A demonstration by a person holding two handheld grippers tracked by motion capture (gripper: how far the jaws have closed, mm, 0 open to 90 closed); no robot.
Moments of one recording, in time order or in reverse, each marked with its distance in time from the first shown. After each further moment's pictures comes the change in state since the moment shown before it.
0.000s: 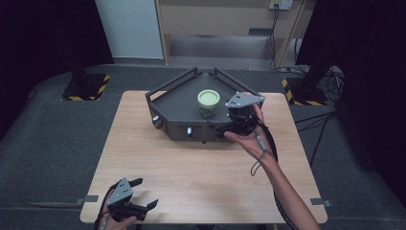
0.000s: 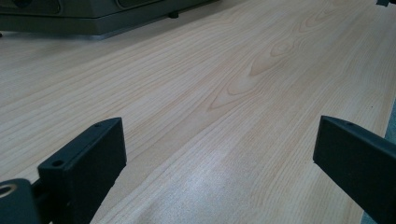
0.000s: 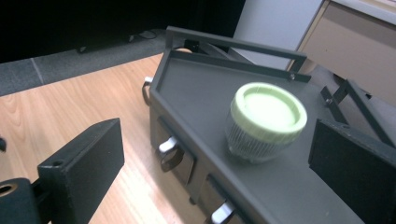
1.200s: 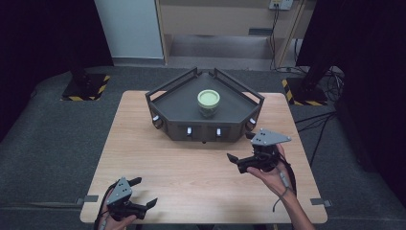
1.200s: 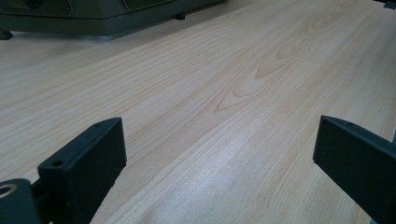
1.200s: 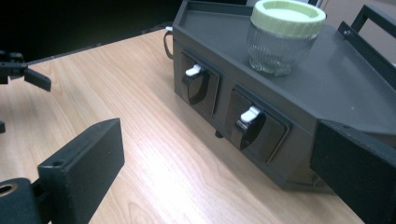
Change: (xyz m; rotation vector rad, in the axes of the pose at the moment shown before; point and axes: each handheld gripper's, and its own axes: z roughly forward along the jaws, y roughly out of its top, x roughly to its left) left arm 0.002 0.000 -0.001 -0.009 0.019 -0.011; right arm 0.019 -0.093 -0.051 -0.002 0.040 0.082
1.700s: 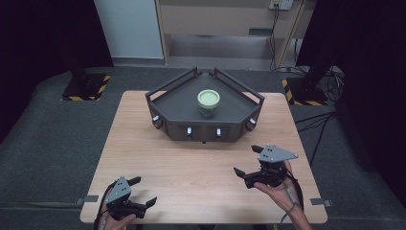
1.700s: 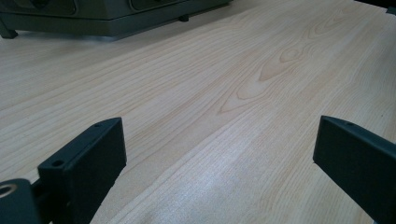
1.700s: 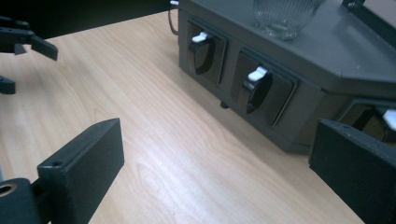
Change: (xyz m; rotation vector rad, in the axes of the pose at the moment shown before) left arm 0.002 0.000 0.000 -0.004 0.004 -0.013; right arm 0.011 -0.039 -0.018 0.017 -0.005 -0.001
